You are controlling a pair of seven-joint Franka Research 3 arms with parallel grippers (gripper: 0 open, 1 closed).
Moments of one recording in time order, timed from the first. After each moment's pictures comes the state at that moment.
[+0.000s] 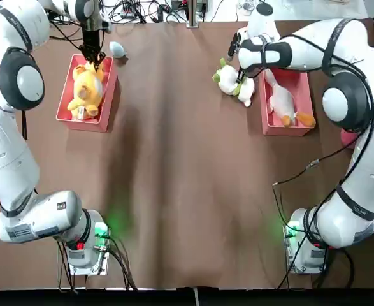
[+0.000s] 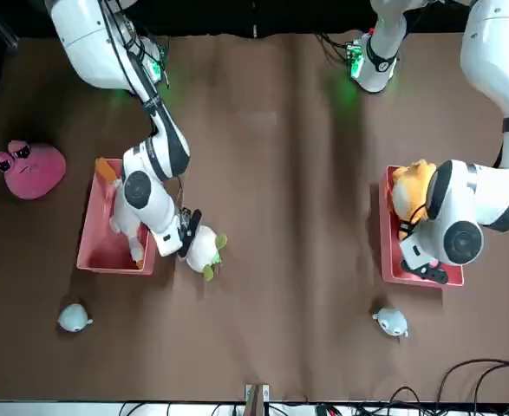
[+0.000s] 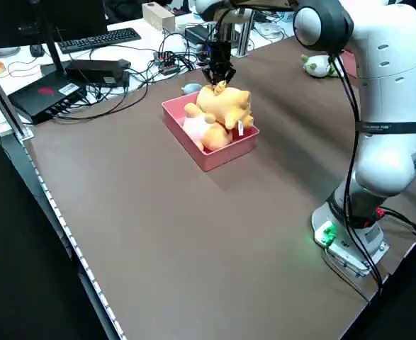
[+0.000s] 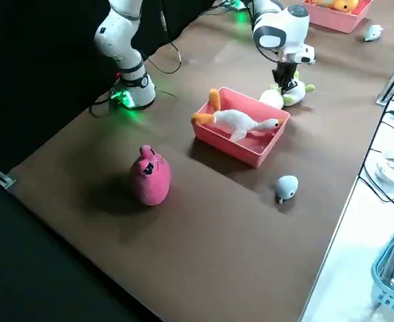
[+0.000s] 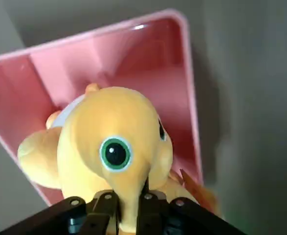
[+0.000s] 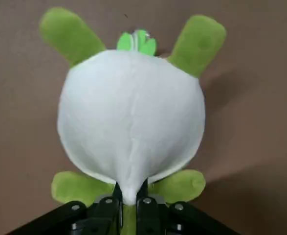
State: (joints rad) left arm 0.17 0.57 -0.36 -1.54 0.39 1.70 0.00; right arm 0.34 0.53 0.07 -1.82 0.05 2.39 -0.78
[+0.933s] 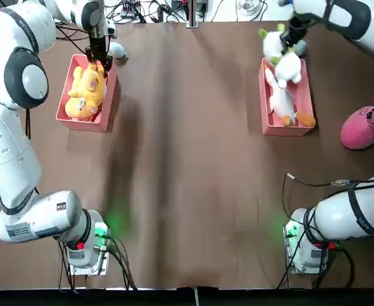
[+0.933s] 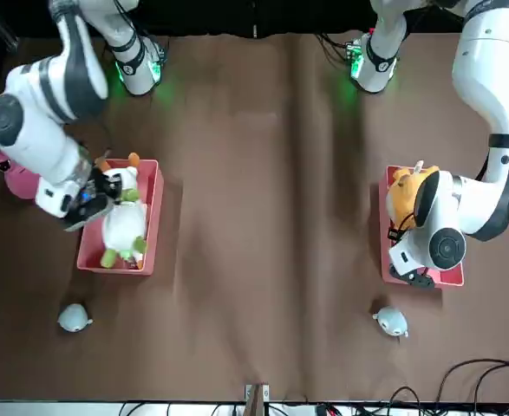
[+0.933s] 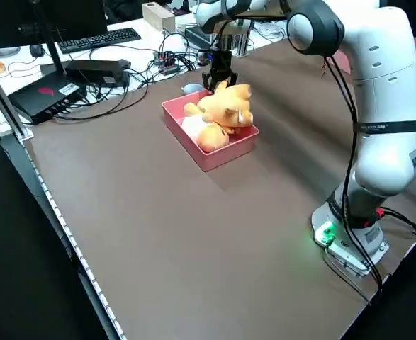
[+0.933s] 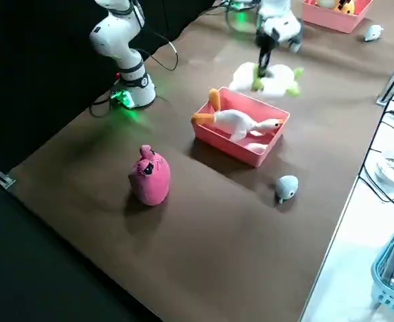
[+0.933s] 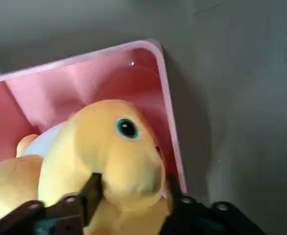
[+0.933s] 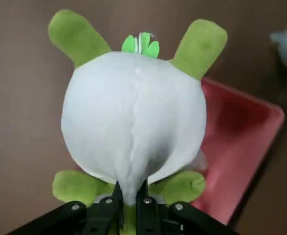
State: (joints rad) left arm 0.16 0.62 -0.36 -1.55 0.39 1.78 -0.02; right arm 0.11 0.09 0.05 -1.91 0.05 1.97 -0.21
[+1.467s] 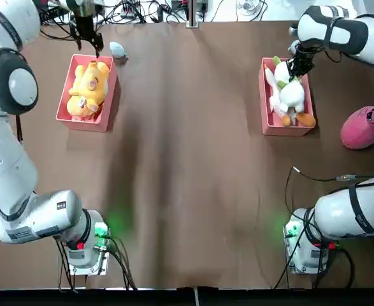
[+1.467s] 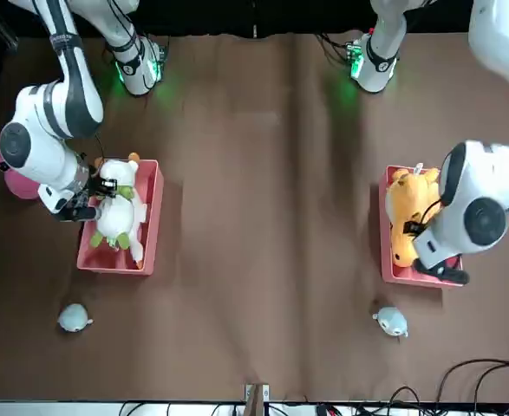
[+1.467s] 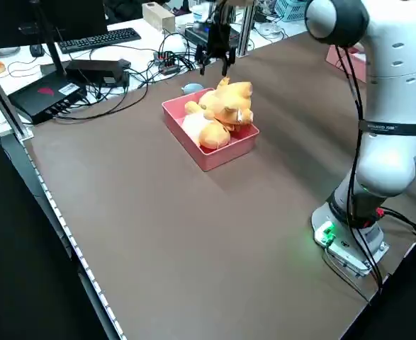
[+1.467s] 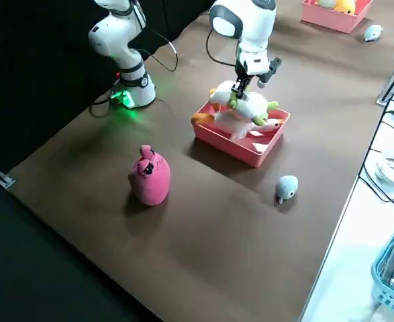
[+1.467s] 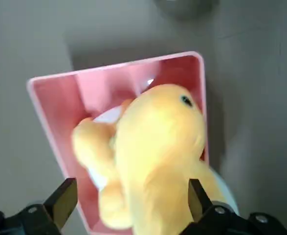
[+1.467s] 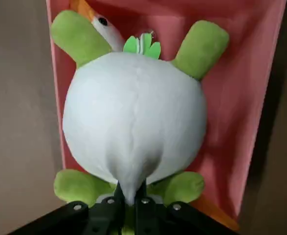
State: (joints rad) left arm 0.19 0.46 -0.36 -1.53 0.39 1.73 -0.02; right arm 0.02 0.09 0.06 -2.12 0.05 2.07 0.06
